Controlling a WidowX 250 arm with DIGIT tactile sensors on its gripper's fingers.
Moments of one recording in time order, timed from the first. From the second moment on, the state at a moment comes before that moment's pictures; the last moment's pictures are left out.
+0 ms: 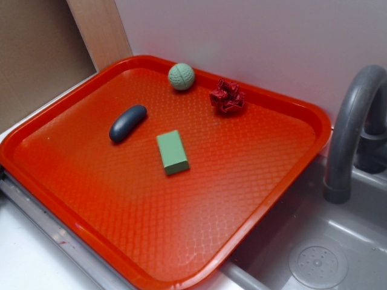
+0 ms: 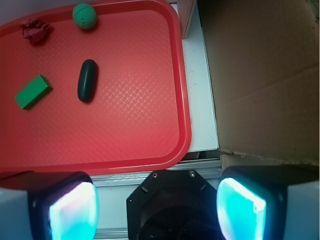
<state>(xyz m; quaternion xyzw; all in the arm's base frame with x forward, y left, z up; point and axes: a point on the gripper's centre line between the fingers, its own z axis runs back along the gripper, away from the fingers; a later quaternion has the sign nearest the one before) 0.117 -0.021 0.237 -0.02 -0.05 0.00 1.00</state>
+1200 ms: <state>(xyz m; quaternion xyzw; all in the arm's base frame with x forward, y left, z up) 0.184 -0.129 0.181 -0.06 -0.08 0.22 0.97</state>
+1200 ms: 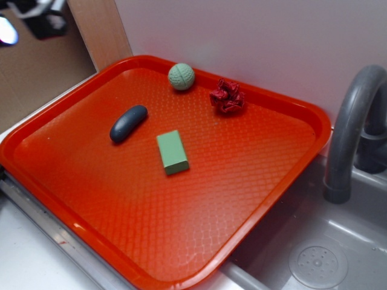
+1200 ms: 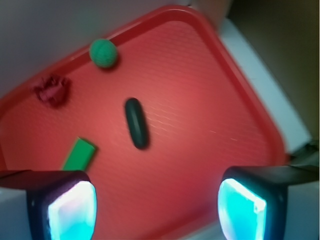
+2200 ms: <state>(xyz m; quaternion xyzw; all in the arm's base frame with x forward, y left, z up) 0.284 -0.223 0.085 -0.24 -0.13 0.28 0.92</state>
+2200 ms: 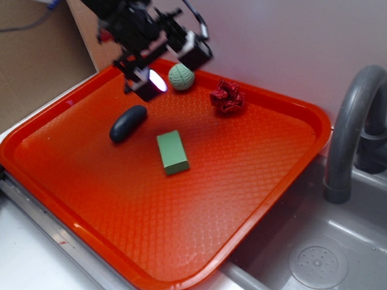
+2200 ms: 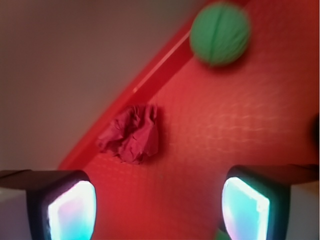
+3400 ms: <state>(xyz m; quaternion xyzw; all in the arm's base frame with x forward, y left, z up) 0.338 -0.238 0.049 -0.23 -0.14 0.28 0.92</state>
